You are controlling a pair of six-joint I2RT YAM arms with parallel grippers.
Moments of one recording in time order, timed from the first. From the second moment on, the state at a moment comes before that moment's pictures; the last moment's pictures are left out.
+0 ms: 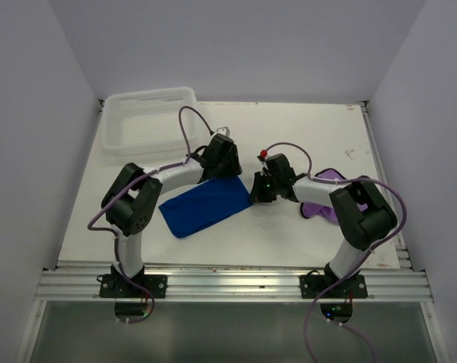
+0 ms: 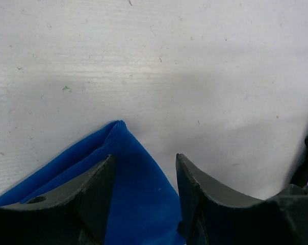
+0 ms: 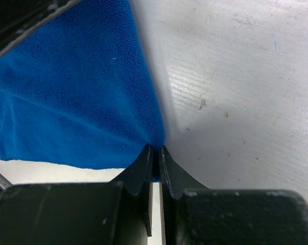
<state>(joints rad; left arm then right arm) -0.64 1.93 1.27 -0.13 -0.08 -0.71 0.51 1.72 0.85 -0.04 -0.28 0.52</state>
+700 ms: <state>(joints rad) -0.67 2.05 1.40 -0.28 -0.22 -0.72 0.56 1.71 0.81 0.03 -0.25 0.55</state>
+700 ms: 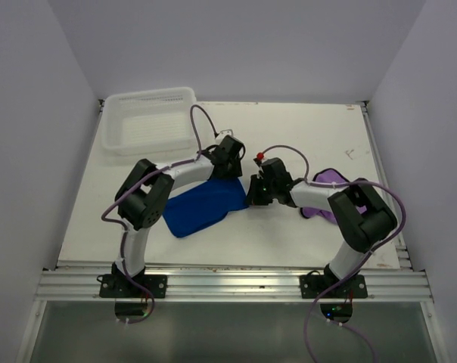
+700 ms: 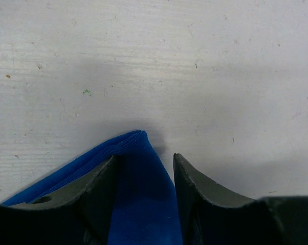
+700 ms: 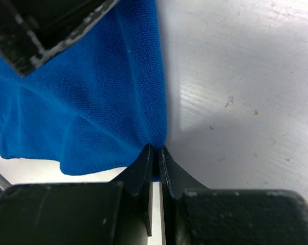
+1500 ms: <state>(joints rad) -0.70 2.08 1.46 -0.37 -0.31 -0.73 0.65 1.60 0.76 -0.01 -0.04 0.49</state>
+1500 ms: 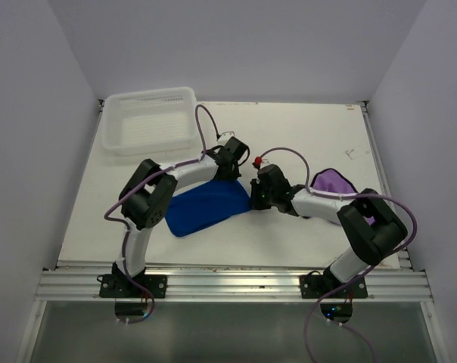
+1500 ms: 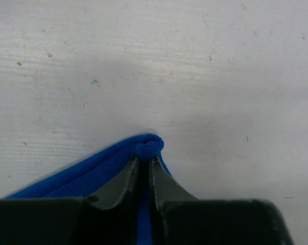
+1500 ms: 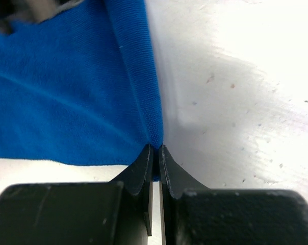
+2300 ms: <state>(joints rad) -0.68 1.89 1.15 -0.10 -0.12 -0.77 1.01 1.49 0.74 -0.17 0.51 0.35</state>
